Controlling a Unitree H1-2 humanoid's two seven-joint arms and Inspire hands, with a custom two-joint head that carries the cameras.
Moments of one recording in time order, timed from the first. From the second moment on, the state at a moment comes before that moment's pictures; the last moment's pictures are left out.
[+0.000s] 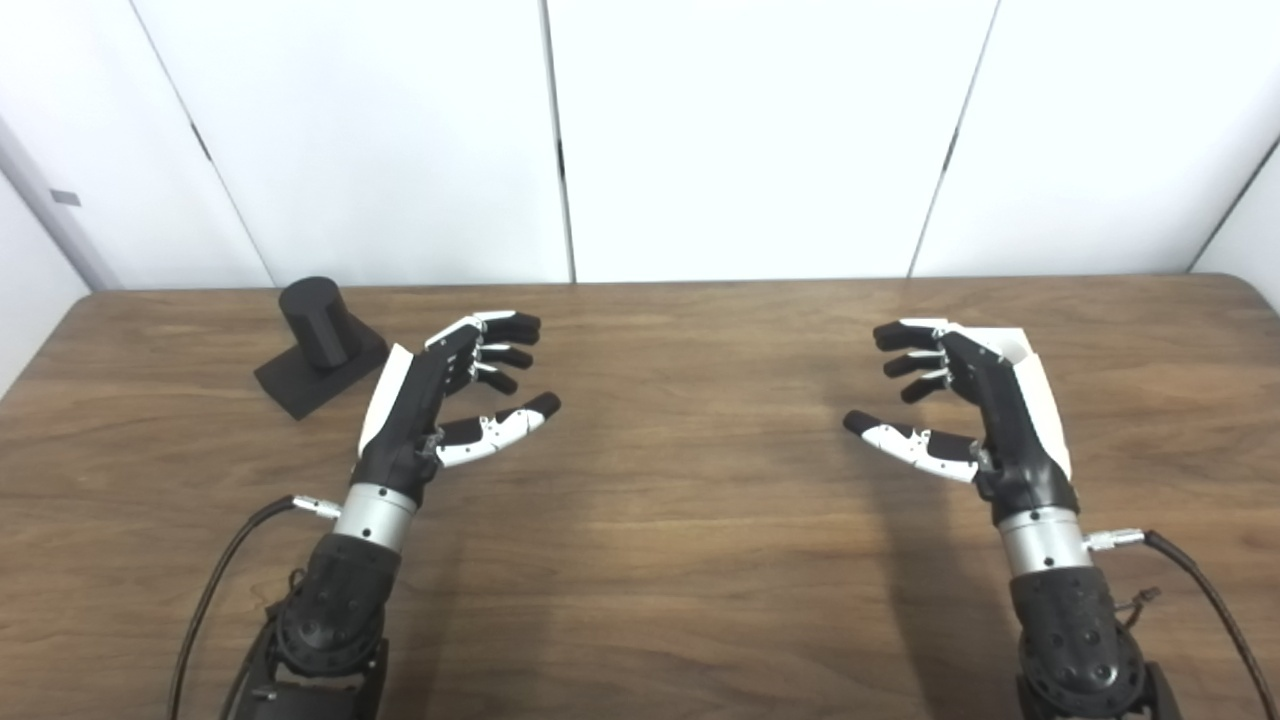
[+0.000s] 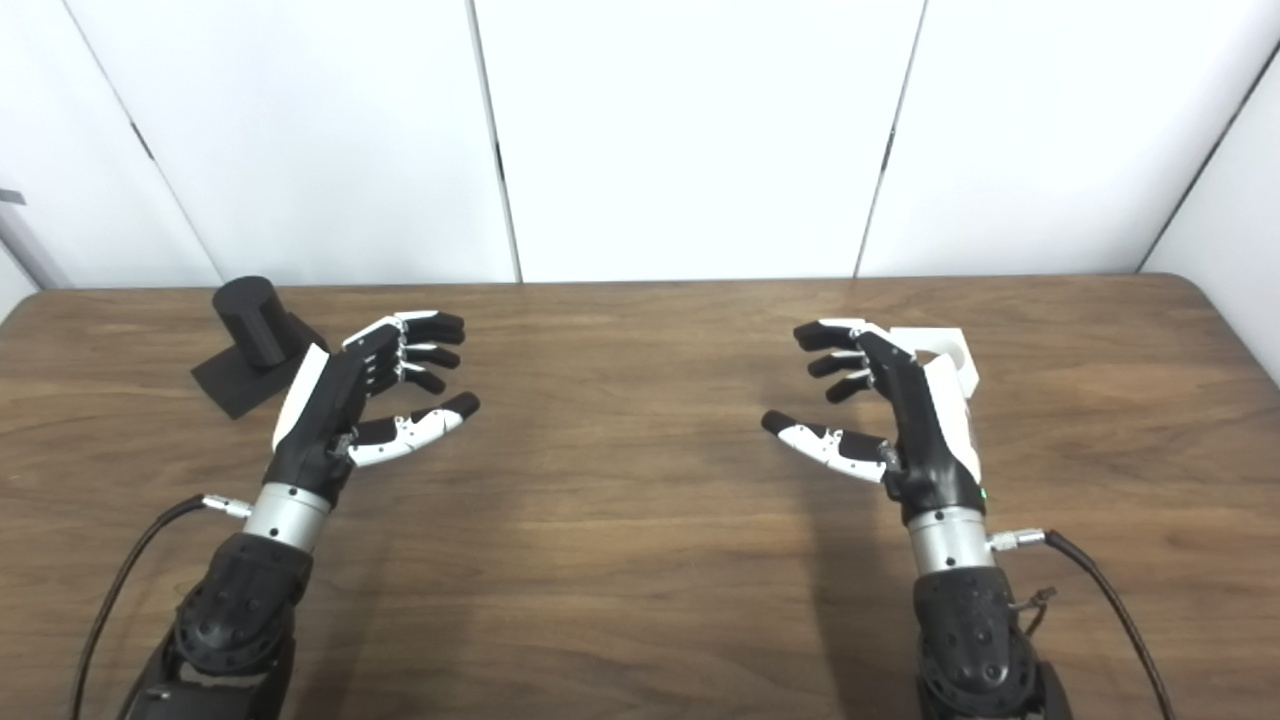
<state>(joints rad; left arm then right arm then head) -0.19 0.17 -0.05 -0.03 0.17 -0.09 -0.09 -0.07 -0.15 -0.02 -0.24 -0.38 0.03 -0.08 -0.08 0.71</state>
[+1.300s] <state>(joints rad) -0.19 0.10 -0.09 -0.04 0.27 -0.06 -0.08 -0.06 -0.20 -0.06 -0.26 -0.33 0.04 -0.06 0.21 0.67</state>
